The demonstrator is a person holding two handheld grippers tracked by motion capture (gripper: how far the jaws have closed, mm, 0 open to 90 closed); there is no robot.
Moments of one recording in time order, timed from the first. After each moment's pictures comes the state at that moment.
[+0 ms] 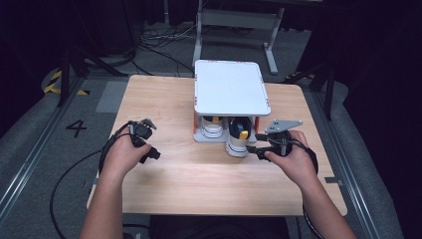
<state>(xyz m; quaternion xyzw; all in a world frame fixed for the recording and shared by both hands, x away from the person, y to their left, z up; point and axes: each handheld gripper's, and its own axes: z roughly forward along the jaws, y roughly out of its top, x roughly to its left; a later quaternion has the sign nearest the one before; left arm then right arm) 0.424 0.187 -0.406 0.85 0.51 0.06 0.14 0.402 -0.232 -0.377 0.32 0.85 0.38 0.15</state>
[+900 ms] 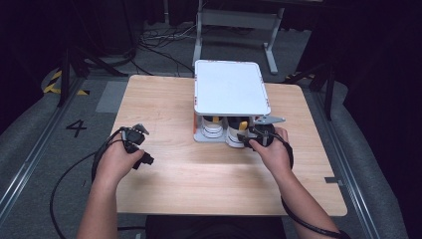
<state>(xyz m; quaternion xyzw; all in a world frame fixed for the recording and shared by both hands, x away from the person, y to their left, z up) 0.407 0.206 -0.414 0.83 0.54 0.05 0.13 0.458 -0.211 -0.430 0.41 0.80 0.39 0.19</state>
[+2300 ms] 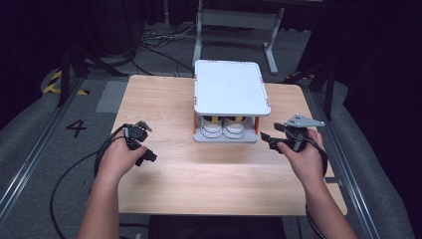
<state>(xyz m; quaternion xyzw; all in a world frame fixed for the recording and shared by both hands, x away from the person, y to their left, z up) 0.417 0.201 -0.410 0.84 0.52 0.05 0.14 0.404 -0.273 -0.364 0.40 0.78 0.43 0.24</state>
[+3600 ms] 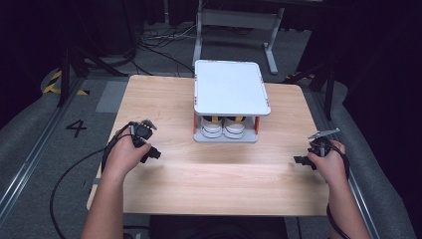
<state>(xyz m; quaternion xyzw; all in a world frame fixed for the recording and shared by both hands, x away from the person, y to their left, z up) 0.430 0.190 -0.421 0.85 0.51 0.07 0.14 0.434 -0.397 -0.452 0.49 0.83 0.22 0.14</state>
